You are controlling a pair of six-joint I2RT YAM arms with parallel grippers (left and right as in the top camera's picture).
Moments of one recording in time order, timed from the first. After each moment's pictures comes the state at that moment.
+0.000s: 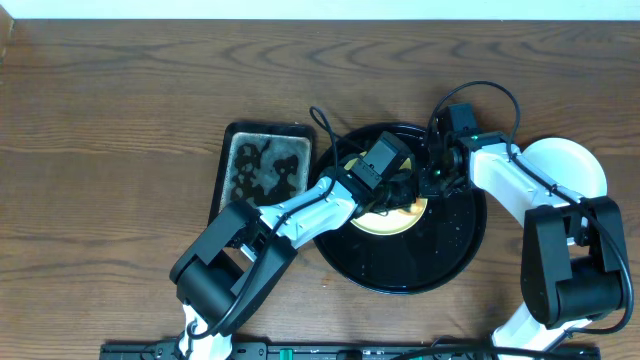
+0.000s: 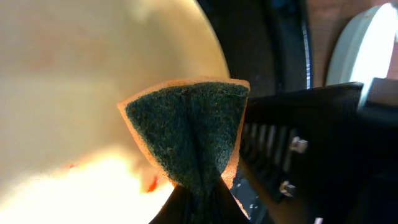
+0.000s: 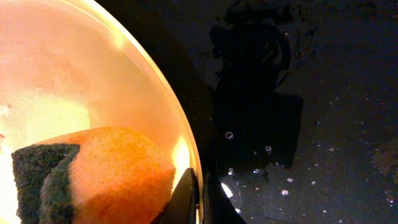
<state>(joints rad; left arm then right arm) -0.78 1.97 1.19 -0.13 0.32 -0.97 0.20 1.84 1.09 -0.67 -0.17 0.18</state>
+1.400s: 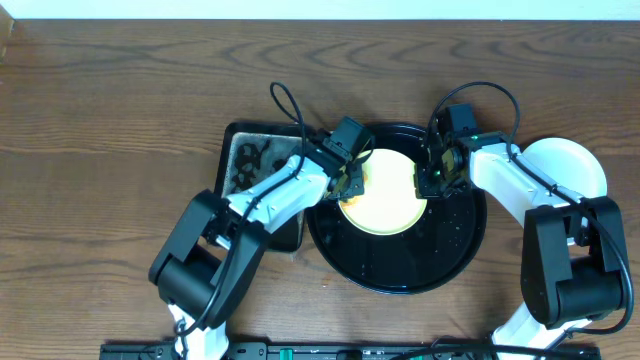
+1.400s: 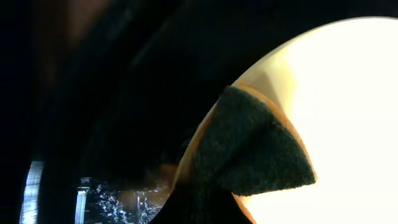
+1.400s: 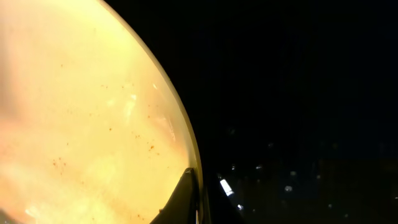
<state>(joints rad) -0.63 1.93 1.22 -0.52 0.00 -0.68 0.20 1.84 1.09 -0.68 -0.17 0.18</state>
